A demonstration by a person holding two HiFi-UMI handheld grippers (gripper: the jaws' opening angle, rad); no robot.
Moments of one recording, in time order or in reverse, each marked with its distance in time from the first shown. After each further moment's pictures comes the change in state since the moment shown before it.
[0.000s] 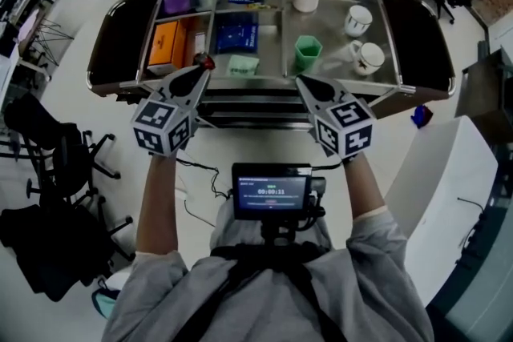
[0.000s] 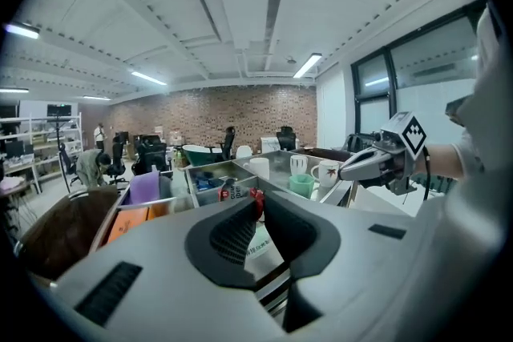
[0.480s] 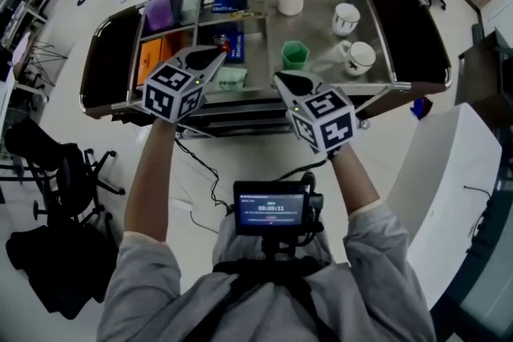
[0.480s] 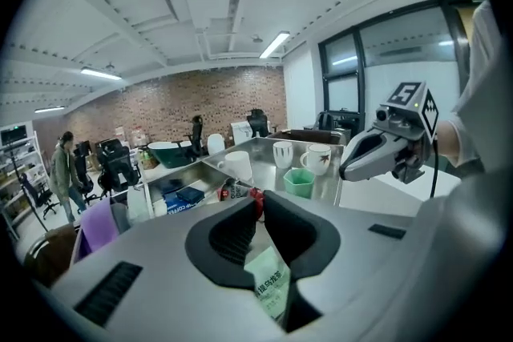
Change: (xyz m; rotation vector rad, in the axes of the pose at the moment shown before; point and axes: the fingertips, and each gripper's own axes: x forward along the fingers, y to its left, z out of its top) left arm 0.103 -0.011 0.028 0.187 0.126 -0.201; right arm 0.028 -0.005 0.017 -0.007 0.041 -0.011
